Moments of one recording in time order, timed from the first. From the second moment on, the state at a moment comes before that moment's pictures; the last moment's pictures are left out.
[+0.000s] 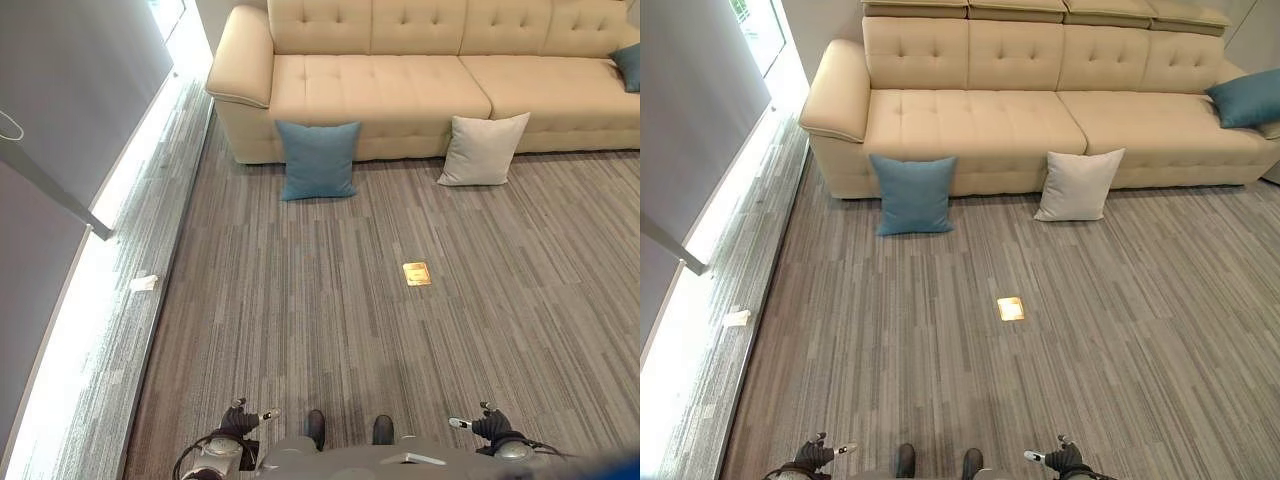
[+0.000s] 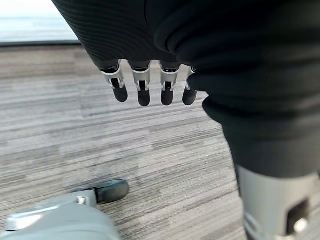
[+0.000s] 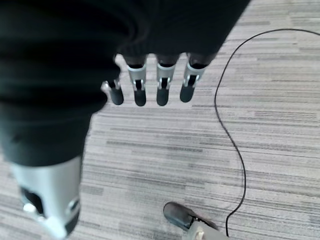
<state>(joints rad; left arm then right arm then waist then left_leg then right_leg) -0.01 0.23 -0.16 1.22 -0.13 -0.09 0.16 0.00 -0.24 0.24 1.22 0.05 -0.07 -0.20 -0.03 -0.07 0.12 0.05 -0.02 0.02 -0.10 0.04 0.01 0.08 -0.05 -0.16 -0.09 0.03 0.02</state>
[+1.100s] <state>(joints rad) -0.09 0.24 -0.23 1.24 -0.09 -0.09 0.16 -0.06 -0.25 0.28 1.21 -0.02 -0.05 -0.20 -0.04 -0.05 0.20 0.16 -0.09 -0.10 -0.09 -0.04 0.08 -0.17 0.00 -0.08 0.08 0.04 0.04</state>
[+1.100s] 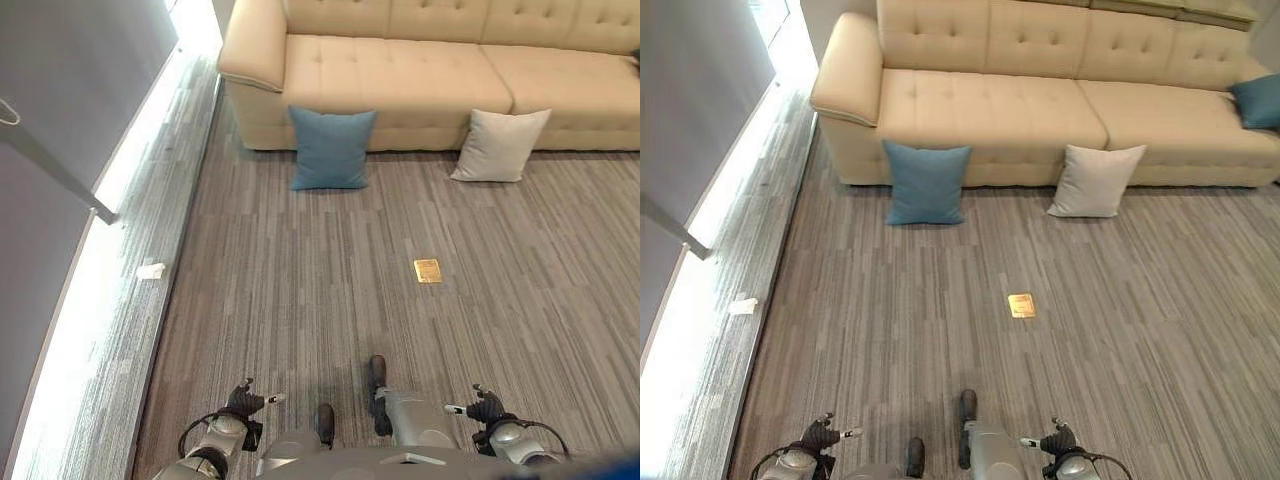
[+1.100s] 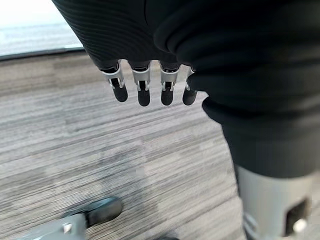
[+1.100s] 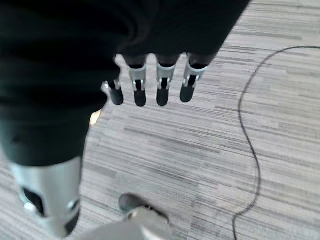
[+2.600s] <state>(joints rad) -0.11 0.26 -0.26 1.28 0.02 -0.08 0.16 -0.09 -0.28 0.29 1.25 -0.04 -0.05 -0.21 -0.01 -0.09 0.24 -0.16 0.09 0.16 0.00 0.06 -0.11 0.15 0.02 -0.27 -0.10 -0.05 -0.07</state>
